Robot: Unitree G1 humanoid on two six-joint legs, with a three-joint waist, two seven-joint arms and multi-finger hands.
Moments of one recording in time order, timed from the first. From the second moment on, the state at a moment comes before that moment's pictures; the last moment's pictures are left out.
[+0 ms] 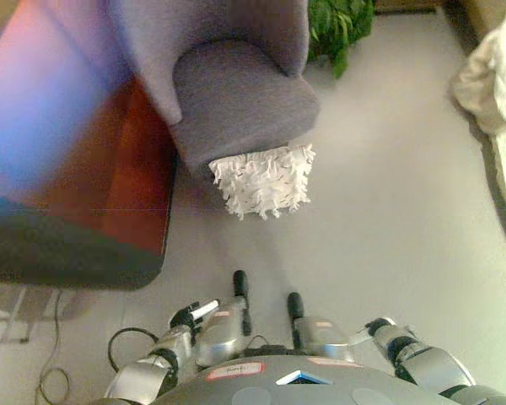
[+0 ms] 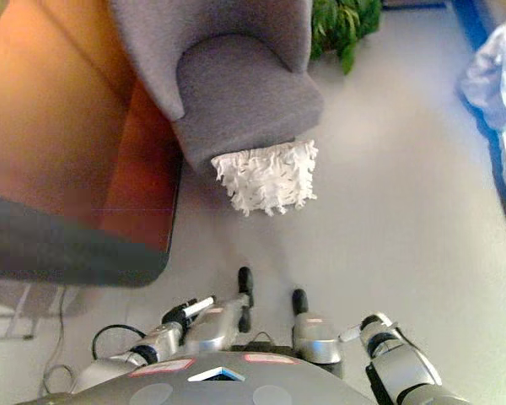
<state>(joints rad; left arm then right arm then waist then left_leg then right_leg) -0.07 0.19 -0.16 1.31 -0.53 0.00 0.12 -0.15 -0.20 0.34 1.36 -0.13 0.31 -0.08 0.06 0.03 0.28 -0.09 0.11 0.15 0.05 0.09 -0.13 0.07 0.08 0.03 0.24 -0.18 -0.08</state>
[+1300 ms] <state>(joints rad) -0.27 0.28 -0.25 1.25 -0.45 0.00 0.02 -0.64 -0.46 0.42 1.29 -0.33 0.21 -0.29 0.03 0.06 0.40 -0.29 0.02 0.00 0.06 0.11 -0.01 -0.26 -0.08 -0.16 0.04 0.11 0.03</state>
